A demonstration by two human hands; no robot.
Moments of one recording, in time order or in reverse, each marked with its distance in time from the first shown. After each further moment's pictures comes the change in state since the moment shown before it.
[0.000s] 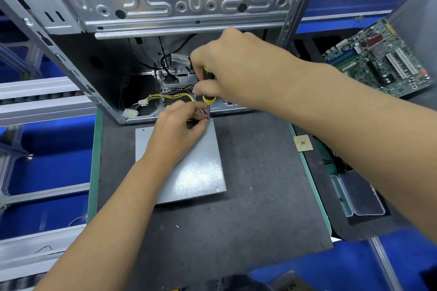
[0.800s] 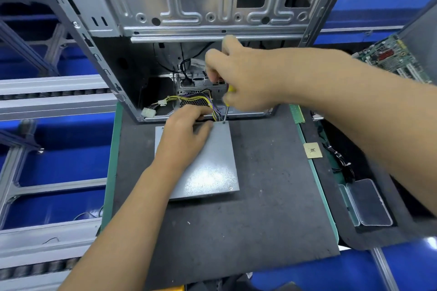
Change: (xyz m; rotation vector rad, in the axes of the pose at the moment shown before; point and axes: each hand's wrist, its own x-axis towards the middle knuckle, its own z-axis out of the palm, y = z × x) left_hand -0.015 -0.001 -0.018 0.014 0.032 -0.043; right_hand 0.008 -0.015 -0.014 -0.066 -0.249 0.035
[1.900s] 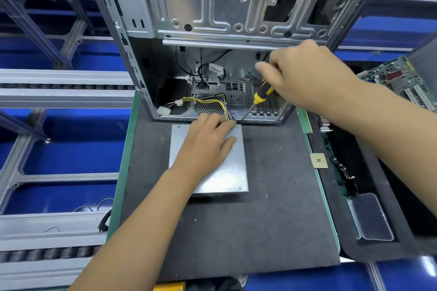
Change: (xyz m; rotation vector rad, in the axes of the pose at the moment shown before) left_hand -0.018 0.002 0.009 0.271 -0.118 0.133; right_hand -0.016 0.029 0.011 -0.089 0.407 0.198
